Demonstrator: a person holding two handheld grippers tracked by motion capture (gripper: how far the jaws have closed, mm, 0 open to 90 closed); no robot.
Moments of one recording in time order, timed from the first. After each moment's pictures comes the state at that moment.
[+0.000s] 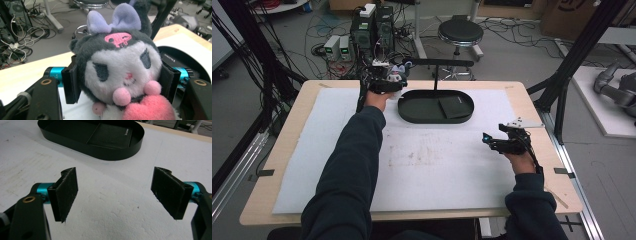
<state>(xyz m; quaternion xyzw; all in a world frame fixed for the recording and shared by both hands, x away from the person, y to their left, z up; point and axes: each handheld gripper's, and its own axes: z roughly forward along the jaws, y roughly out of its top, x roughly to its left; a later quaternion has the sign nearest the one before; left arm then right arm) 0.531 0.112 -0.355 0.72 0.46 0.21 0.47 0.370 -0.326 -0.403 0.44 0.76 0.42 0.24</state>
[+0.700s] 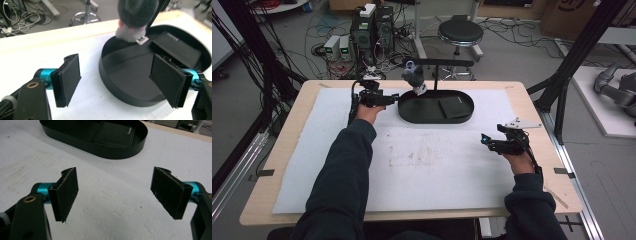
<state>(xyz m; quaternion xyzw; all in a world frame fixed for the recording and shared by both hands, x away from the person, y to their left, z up) 0.504 0.145 -0.382 0.71 0.49 0.18 0.48 0.369 -0.321 -0.405 0.43 0.77 0.42 0.23</state>
